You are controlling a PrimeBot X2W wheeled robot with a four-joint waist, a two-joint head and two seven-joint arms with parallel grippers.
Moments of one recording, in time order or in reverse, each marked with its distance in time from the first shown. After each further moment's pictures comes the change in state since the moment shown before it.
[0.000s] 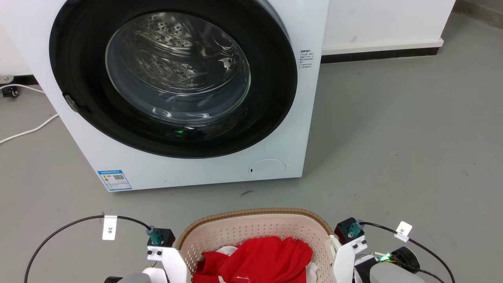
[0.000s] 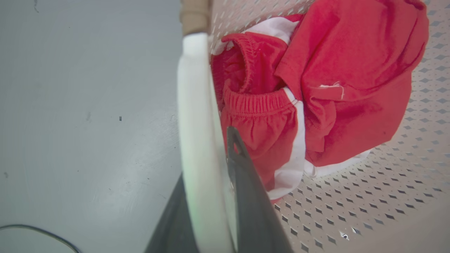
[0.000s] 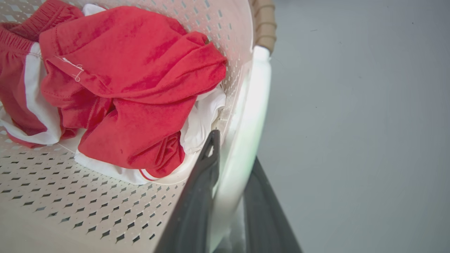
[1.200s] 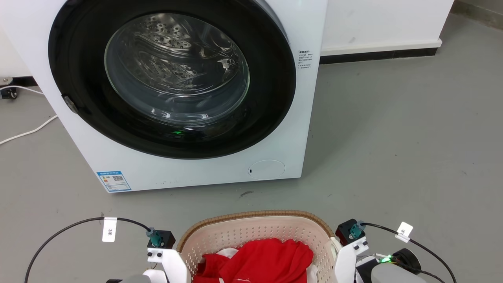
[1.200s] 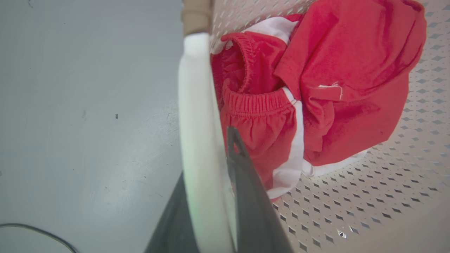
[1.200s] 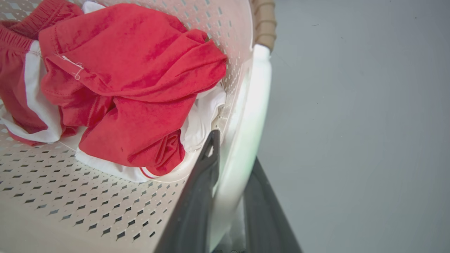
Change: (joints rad) left arm 0.000 0.001 -0.034 0.000 -0.047 0.000 -0.002; right arm 0.000 -0.006 0.032 0.001 0.035 0.000 0.009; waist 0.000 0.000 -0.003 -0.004
